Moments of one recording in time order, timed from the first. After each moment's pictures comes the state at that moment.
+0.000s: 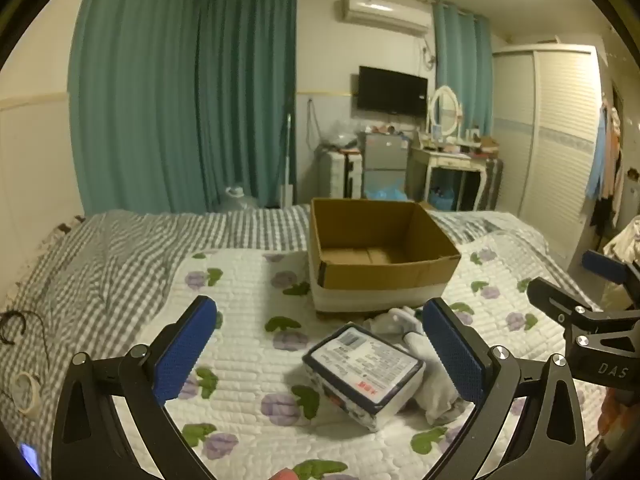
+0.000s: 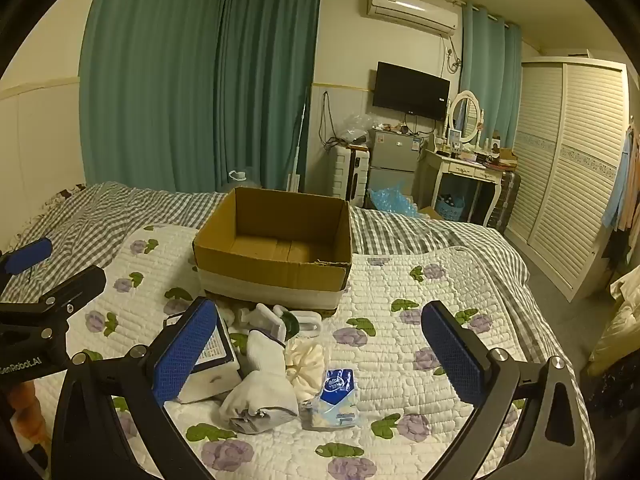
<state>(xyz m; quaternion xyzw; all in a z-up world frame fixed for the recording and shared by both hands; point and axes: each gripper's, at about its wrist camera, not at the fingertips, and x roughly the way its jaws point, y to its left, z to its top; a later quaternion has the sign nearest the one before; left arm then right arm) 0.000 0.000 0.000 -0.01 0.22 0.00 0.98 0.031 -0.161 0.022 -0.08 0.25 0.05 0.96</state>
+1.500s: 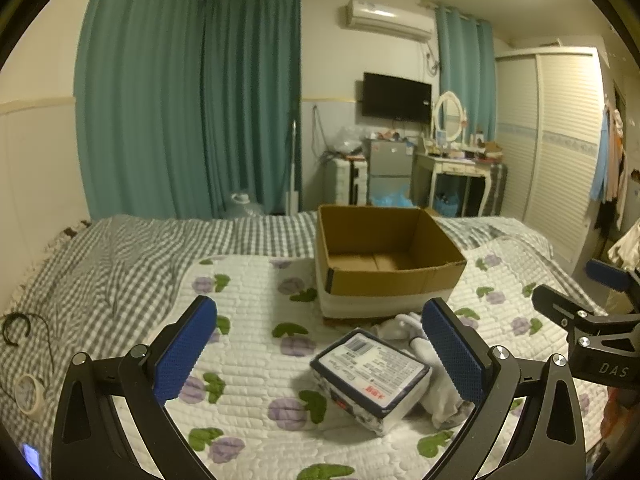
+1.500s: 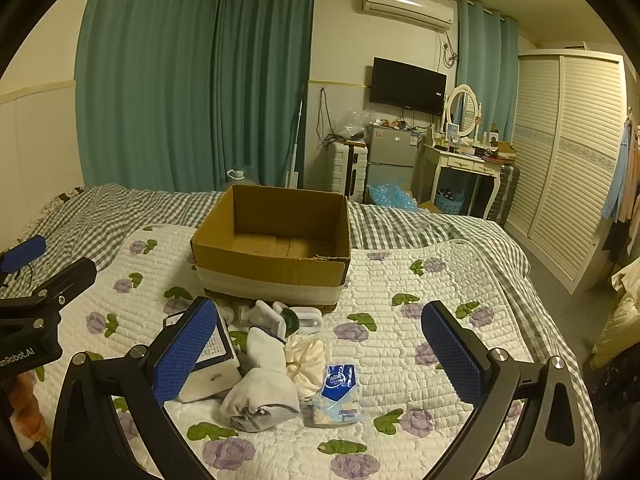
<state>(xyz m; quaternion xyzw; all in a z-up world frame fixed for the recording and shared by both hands) 0.001 0.004 0.006 -0.01 0.21 0.01 0.98 0.035 -0.163 0.019 -0.06 0.25 0.05 0.96</state>
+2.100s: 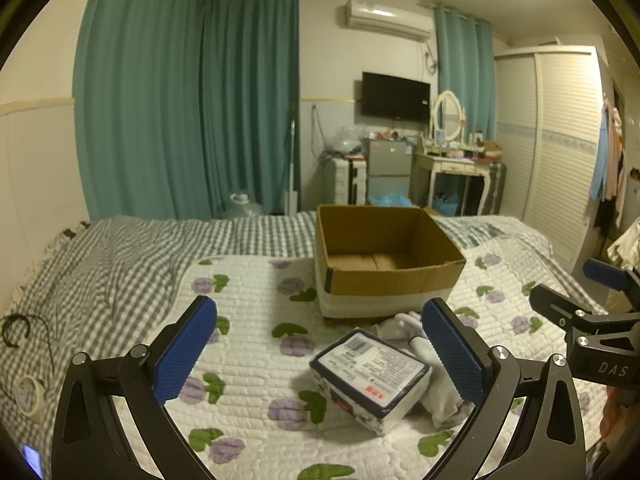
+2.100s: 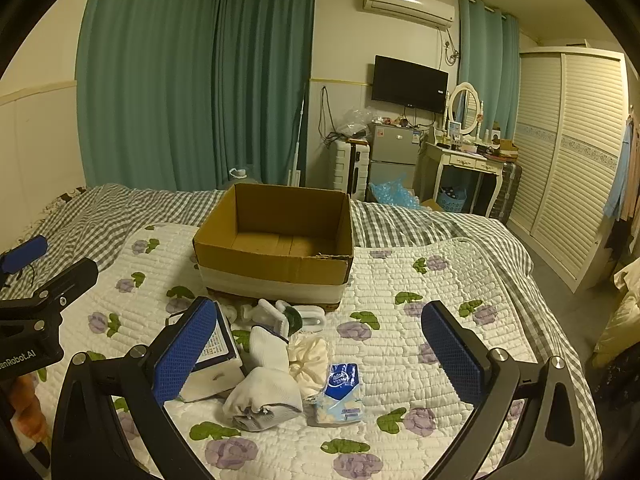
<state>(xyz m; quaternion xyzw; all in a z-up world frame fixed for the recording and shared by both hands) 0.000 0.003 0.008 0.00 0.21 0.01 0.98 0.036 -0.162 0.018 -0.06 0.25 0.05 0.96</state>
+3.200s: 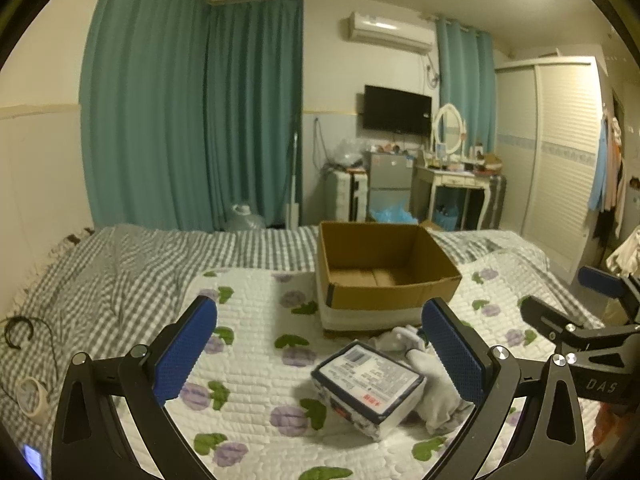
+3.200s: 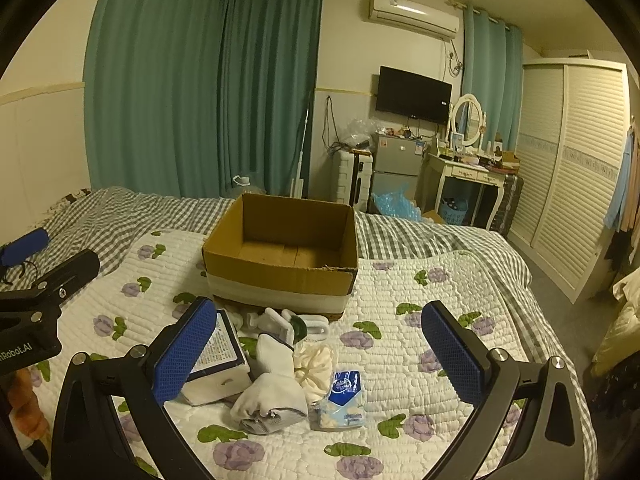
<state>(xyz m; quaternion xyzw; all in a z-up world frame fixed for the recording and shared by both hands) -0.010 0.004 0.018 -0.01 0.19 0.01 0.98 0.027 -0.152 0.026 -0.07 0.24 0.06 0.97</state>
